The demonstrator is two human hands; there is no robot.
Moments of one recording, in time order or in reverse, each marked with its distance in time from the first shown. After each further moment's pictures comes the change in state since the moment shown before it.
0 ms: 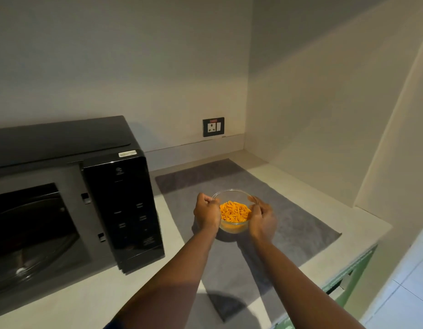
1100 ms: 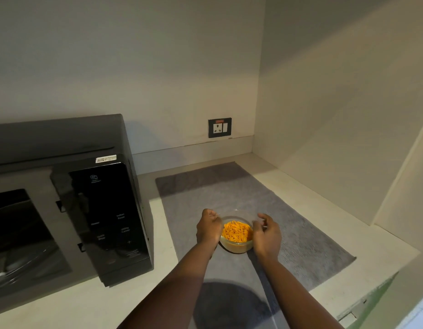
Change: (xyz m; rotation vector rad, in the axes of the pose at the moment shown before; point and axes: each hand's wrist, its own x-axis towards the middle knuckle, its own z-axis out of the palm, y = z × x) left_hand 0.027 -0.038 0.029 0.289 -0.109 -0.069; right_hand 0.052 0.056 0.005 -0.161 -0.129 -0.027
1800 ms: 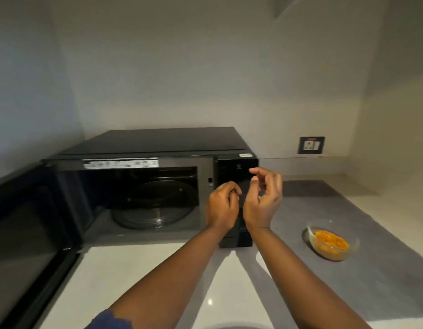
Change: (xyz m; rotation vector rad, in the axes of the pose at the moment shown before) left_hand -0.106 0.018 -0.230 0.151 0.440 0.673; right_hand -0.190 -0.192 0.078 0.572 -0.101 -0.675
